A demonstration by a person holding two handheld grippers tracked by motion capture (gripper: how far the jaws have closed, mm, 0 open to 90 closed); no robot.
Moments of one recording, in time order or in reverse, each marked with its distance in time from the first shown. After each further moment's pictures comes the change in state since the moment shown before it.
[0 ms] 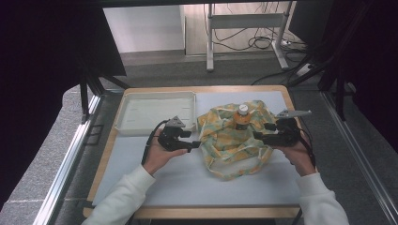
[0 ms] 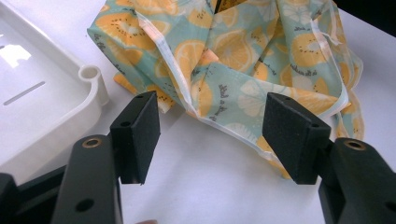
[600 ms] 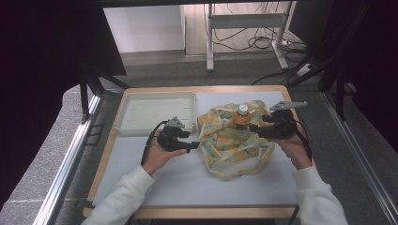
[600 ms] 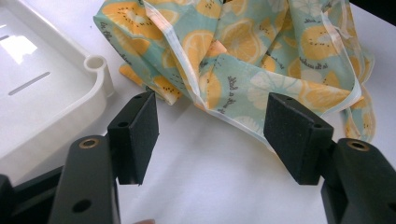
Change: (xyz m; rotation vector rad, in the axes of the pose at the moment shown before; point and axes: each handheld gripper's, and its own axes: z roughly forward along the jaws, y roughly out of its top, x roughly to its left) left arm 0.003 -0.003 0.001 0.015 0.008 -0.005; right arm 0.010 0.031 0.002 -0.007 -0.038 -0.024
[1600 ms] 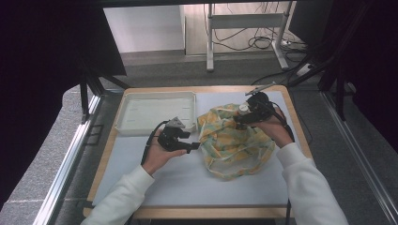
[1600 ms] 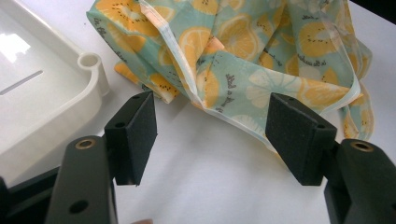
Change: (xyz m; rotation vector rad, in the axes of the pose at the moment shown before) left arm 0.002 -0.001 0.001 0.012 -0.010 0.004; right arm 0.008 0.052 0.059 0.197 -0.028 -0.042
